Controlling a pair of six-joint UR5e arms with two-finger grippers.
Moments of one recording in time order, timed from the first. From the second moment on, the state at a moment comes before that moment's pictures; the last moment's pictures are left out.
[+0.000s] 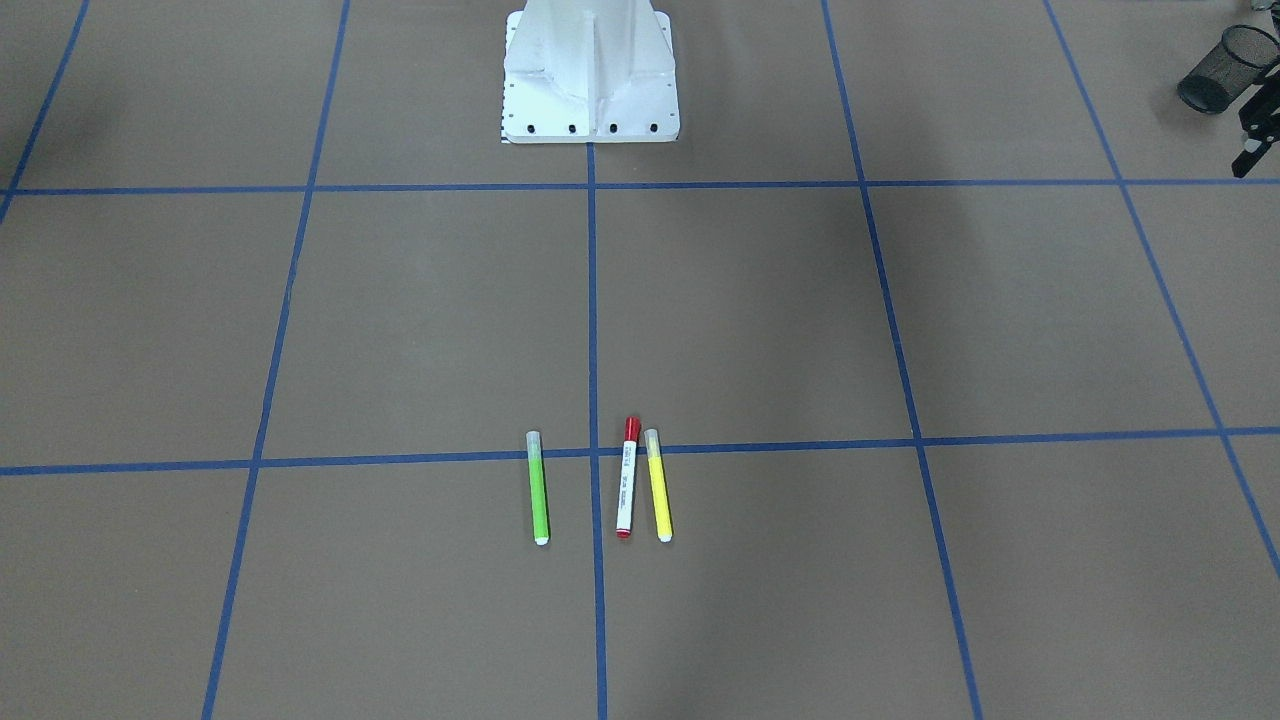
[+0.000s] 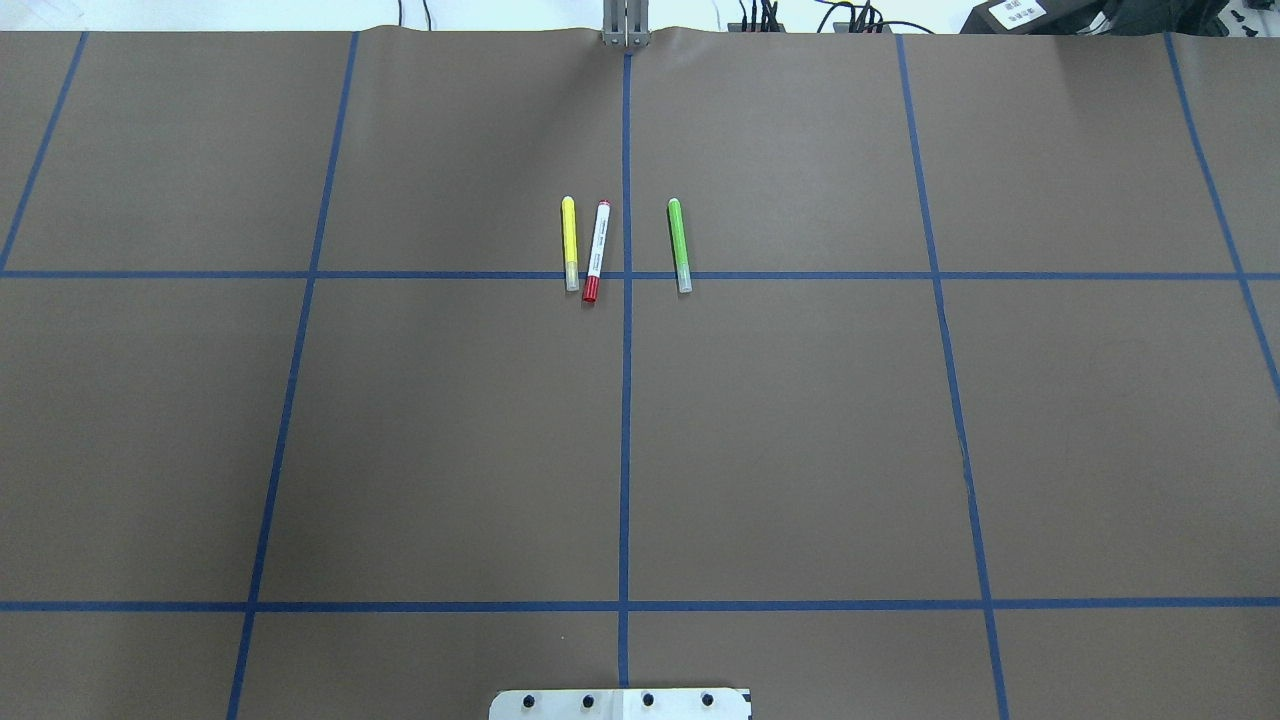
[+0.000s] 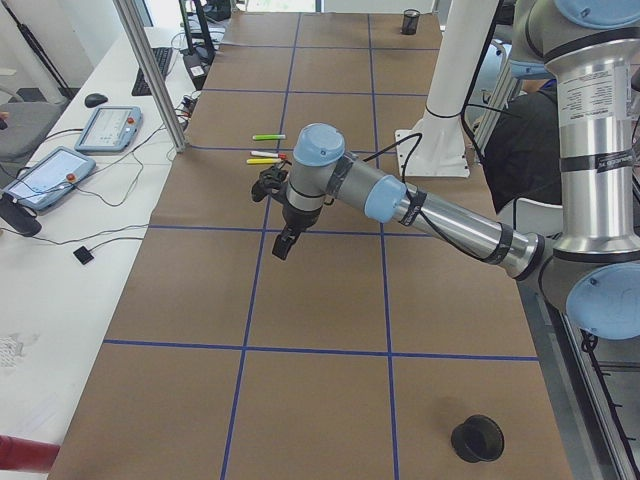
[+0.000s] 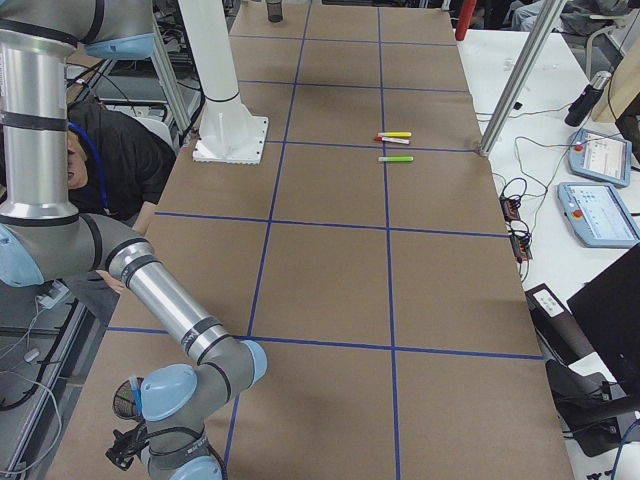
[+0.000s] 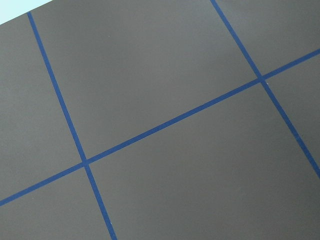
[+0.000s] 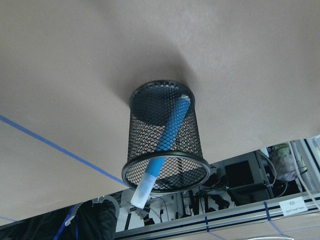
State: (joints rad) left arm -1.44 -1.43 -2.10 -1.64 -2.31 -0.01; right arm 2.07 -1.68 1.22 -2.41 1.90 -0.56
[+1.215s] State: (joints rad) left arm -1.07 -2.01 -1.95 -1.19 -2.24 -0.33; right arm 1.88 -1.54 1.40 -2.15 2.16 -0.38
